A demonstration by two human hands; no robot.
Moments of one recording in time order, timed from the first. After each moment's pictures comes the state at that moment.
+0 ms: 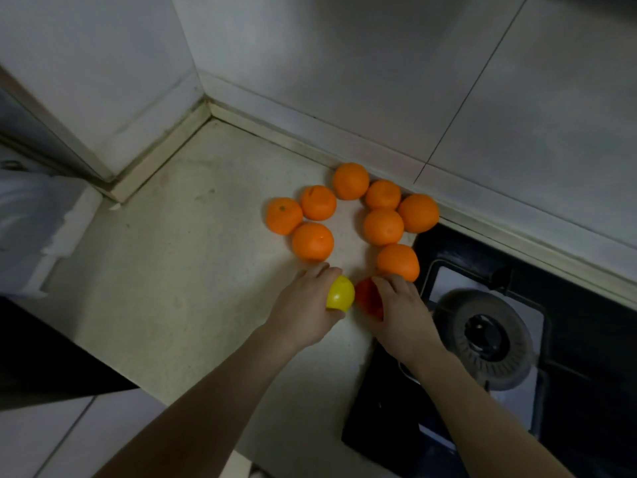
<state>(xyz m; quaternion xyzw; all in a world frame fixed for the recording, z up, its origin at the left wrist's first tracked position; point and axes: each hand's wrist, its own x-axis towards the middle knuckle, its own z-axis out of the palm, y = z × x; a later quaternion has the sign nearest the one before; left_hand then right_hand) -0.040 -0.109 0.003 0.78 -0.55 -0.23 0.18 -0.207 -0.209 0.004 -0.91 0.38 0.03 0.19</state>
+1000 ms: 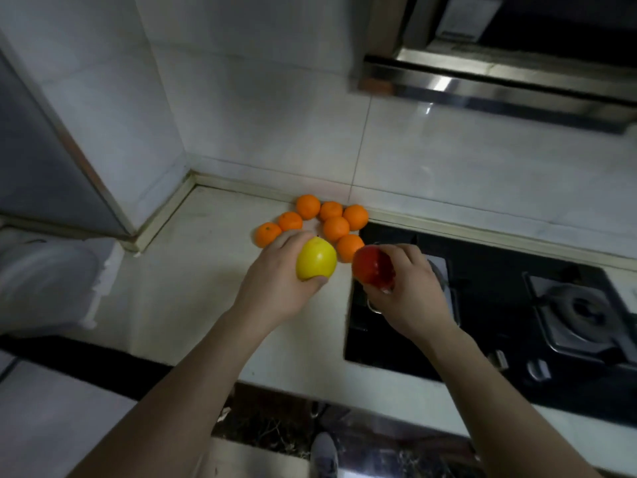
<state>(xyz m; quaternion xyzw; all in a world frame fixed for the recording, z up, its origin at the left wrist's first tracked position) -0.055 0.037 0.185 0.69 -0.61 -0.10 0.37 -0.272 -0.025 0.199 -0.84 0.48 -0.23 0.13</state>
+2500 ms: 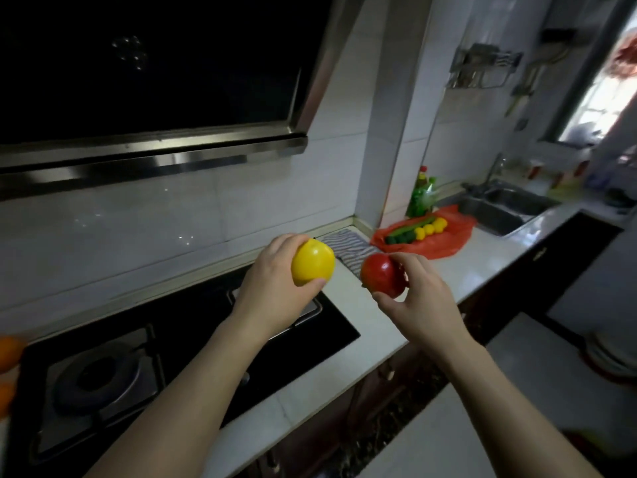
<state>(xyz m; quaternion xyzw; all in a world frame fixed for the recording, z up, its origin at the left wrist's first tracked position) -0.631 -0.050 0.289 0.38 -0.83 -0.18 0.37 -0.840 0.063 0.286 -0.59 0.74 -0.33 -0.03</state>
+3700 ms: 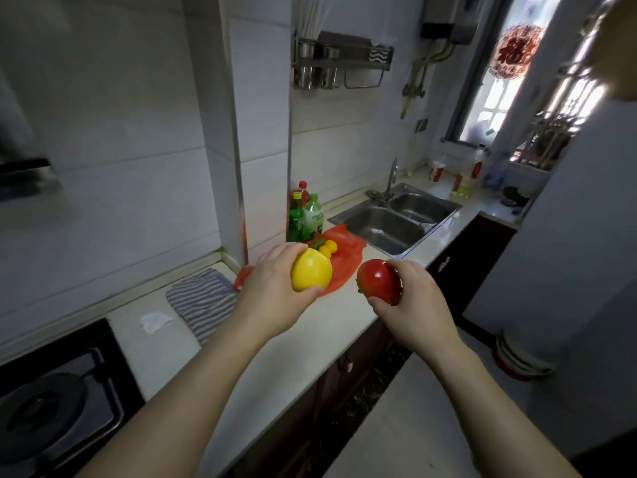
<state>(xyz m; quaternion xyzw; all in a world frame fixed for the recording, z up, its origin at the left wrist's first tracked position) -1.101 -0.109 0.283 0.32 -0.87 -0.21 0.32 -1.282 0.039 0.283 -0.50 0.81 -0.31 -0.07</state>
